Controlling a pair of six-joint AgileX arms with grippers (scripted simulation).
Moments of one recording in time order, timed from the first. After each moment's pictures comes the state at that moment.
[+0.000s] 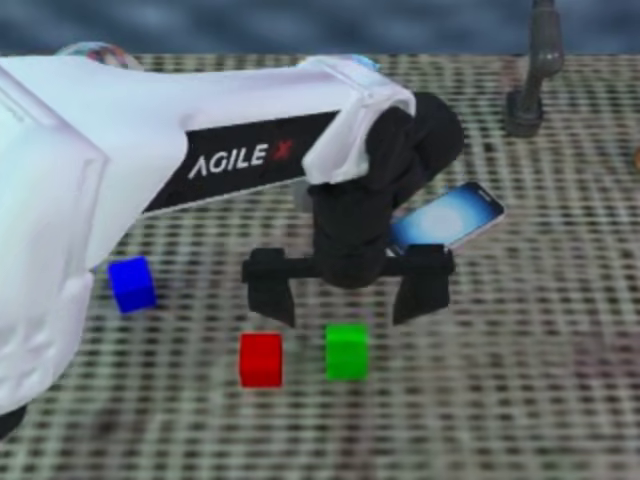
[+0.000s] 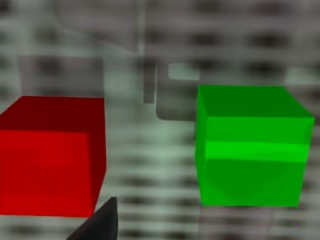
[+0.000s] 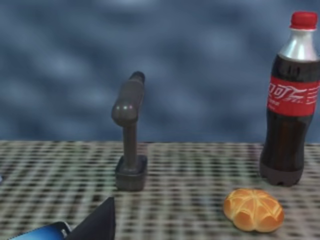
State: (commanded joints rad) left arm -0.79 2.16 1.68 -1.09 -0.01 -0.80; right arm 0.01 0.00 0.00 0.00 0.00 0.00
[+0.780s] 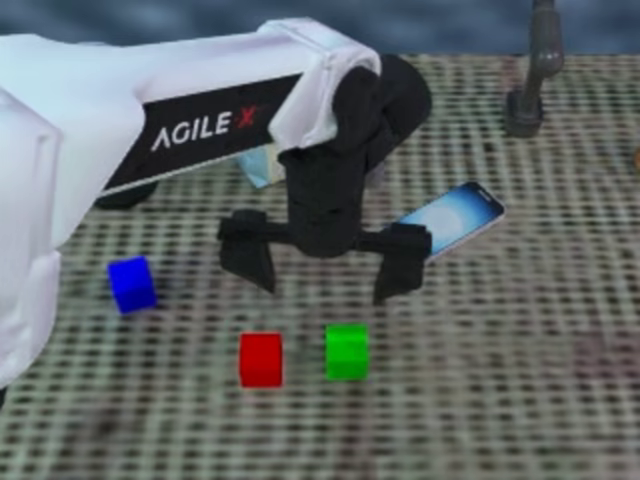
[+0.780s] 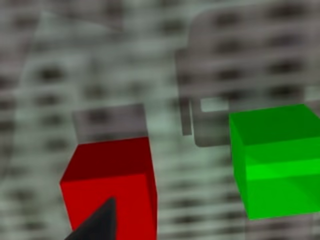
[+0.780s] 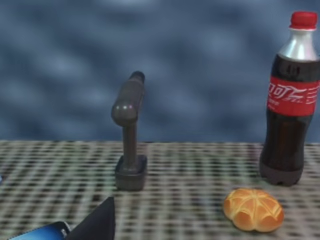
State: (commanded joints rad) left arm -0.73 2.15 1.70 -1.12 -0.01 -0.58; right arm 0.01 0.00 0.00 0.00 0.00 0.00
